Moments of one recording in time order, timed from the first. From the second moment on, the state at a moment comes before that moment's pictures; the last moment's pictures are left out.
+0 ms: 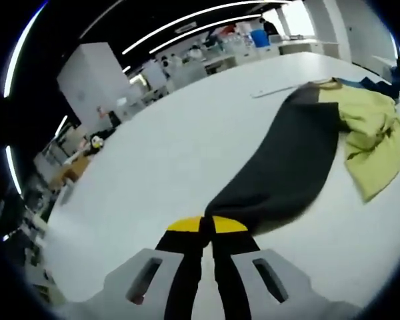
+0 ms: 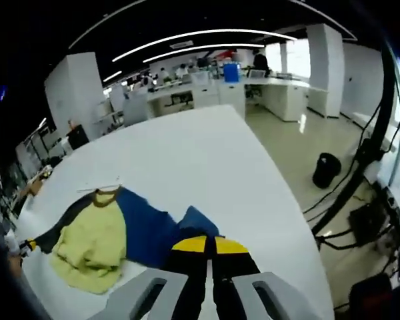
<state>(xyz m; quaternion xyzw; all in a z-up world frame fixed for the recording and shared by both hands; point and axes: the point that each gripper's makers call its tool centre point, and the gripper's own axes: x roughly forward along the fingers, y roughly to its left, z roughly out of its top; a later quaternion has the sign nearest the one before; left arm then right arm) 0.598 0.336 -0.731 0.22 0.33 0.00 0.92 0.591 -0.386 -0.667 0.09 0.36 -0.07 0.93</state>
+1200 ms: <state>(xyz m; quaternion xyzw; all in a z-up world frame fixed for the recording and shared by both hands) 0.637 0.379 -0.731 0.29 0.36 0.02 0.89 0.544 -0.447 -0.738 -0.05 0.45 -0.11 0.88</state>
